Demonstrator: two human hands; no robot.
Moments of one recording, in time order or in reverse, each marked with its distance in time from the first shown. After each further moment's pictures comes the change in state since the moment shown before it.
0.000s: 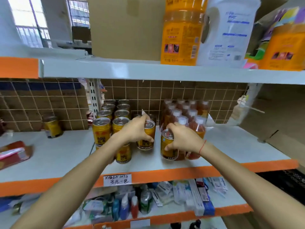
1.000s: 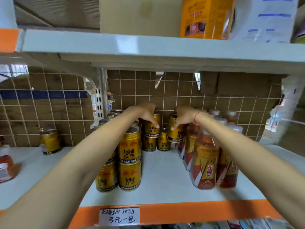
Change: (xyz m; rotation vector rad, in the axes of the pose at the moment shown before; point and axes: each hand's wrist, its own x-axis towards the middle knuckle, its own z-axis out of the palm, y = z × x) left_hand 0.139 -0.050 -0.024 0.221 -0.099 -0.069; right_hand 0.163 0.015 0.000 0.014 -0.085 0.139
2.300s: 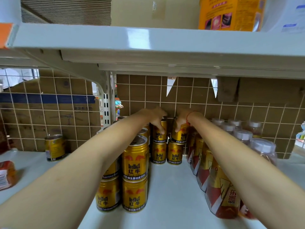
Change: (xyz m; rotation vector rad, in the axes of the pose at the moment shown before) left_hand 0.059 -0.026 0.000 0.227 -0.046 0.077; right_hand 0.044 -0.029 -0.006 0.110 -0.073 0.093
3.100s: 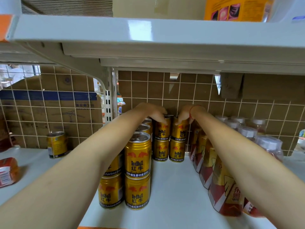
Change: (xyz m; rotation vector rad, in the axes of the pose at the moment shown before) left_hand -0.002 -0.005 -0.004 -0.083 -0.151 -0.076; right_hand 0.023 0.001 -0.002 -0.008 -0.048 -0.017
